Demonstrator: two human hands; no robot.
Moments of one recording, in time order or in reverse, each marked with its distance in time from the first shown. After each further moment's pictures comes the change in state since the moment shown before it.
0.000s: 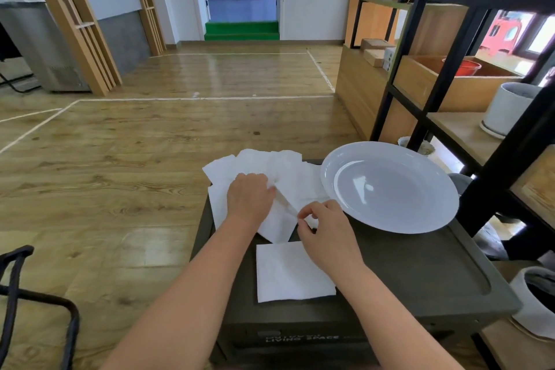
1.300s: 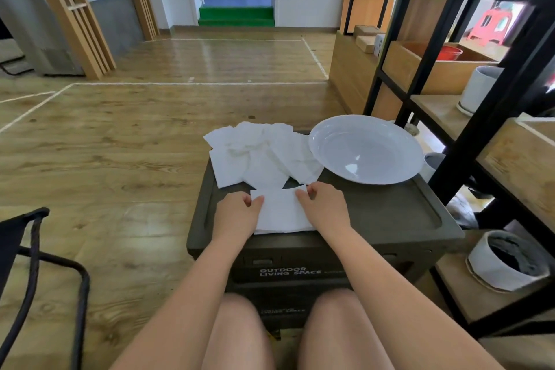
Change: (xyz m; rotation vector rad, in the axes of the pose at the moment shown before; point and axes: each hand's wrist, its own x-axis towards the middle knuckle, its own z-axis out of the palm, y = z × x) left_hand -0.138 0.009 -0.036 -0.462 -0.149 -0.374; right_hand -0.042 0.013 -0.007 -0.017 -0.007 0.160
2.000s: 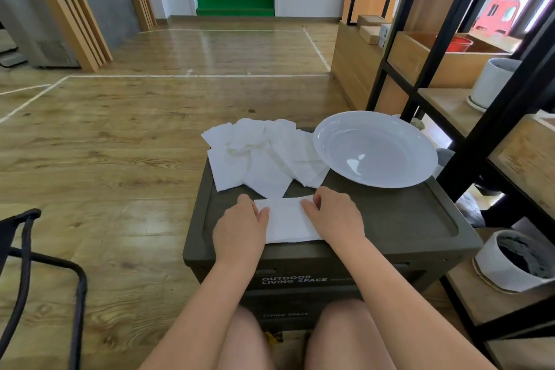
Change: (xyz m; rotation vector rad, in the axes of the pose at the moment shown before) left_hand -0.008 -0.003 0.015 0.255 0.168 0.059; right_hand 0.008 0.013 0.004 -0.257 -0.024 -0.017
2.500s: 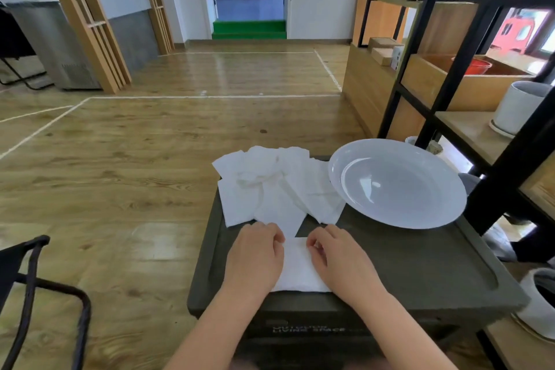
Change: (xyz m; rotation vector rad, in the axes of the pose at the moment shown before) left_hand 0.032 0.000 0.000 -0.053 -0.094 0.279; right_hand -0.002 0.000 0.010 0.004 -0.042 -0.365
